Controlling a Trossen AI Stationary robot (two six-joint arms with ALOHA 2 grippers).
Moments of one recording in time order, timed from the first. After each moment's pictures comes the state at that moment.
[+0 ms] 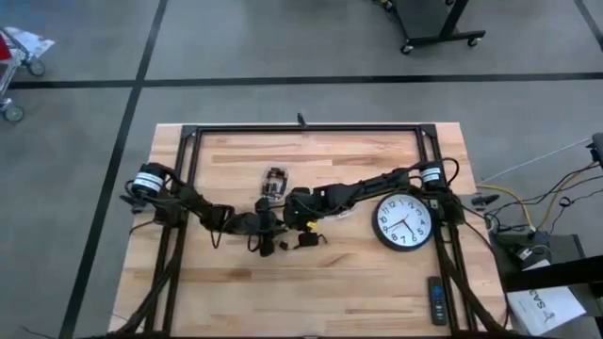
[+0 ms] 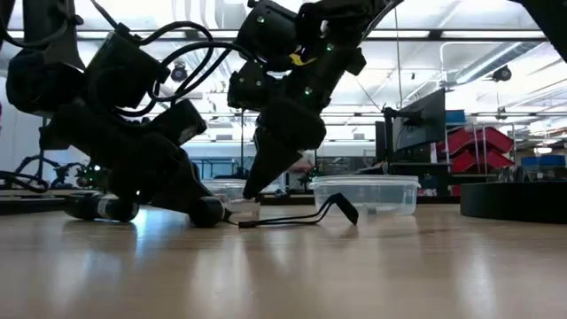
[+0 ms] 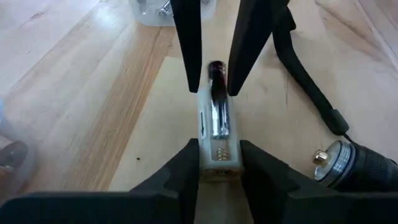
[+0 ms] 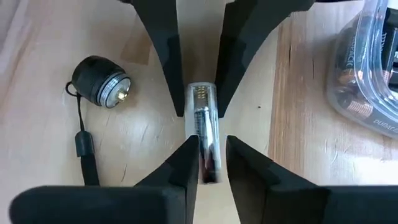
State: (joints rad) left arm -0.20 1.79 0.40 0.81 -0.28 -0.26; right arm 0.03 2.09 1.49 -0.38 -0.03 -0.14
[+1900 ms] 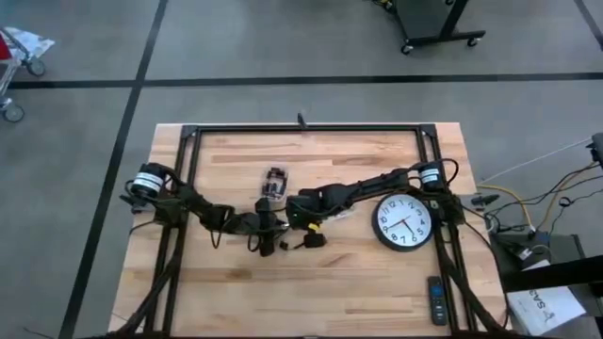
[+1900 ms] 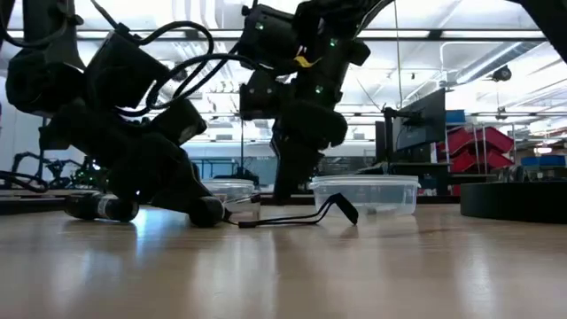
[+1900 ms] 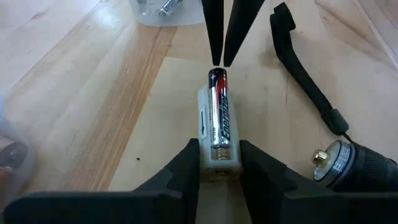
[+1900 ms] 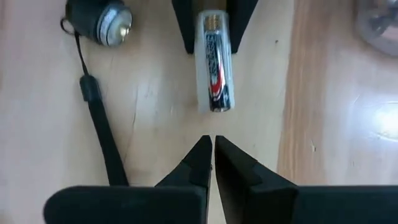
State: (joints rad) left arm -0.20 1.79 0.40 0.82 -0.28 -0.25; right arm 0.04 2.10 1.56 -0.61 -0.02 -0.08
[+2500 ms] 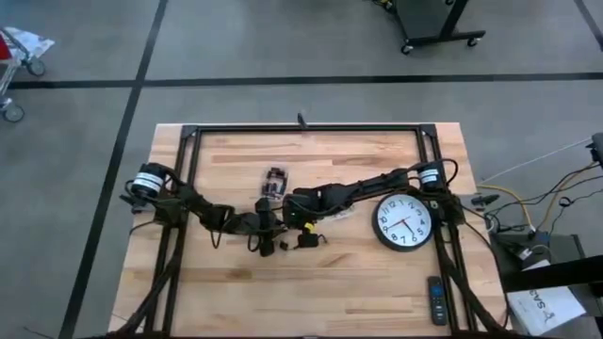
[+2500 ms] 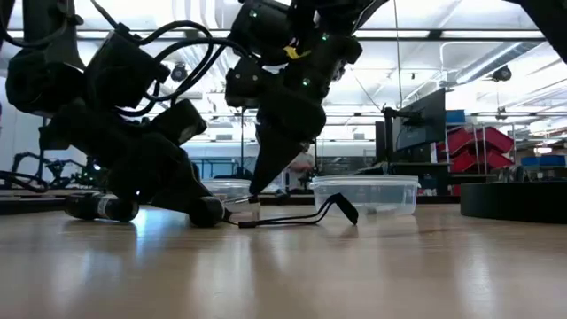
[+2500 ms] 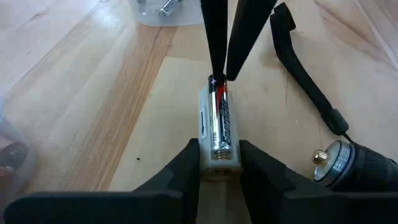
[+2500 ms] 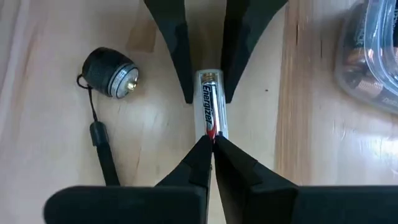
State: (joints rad) left arm -0.20 1.79 0.40 0.81 -0.28 -0.25; right arm 0.04 2.11 1.57 -0.53 -0.03 -0.08
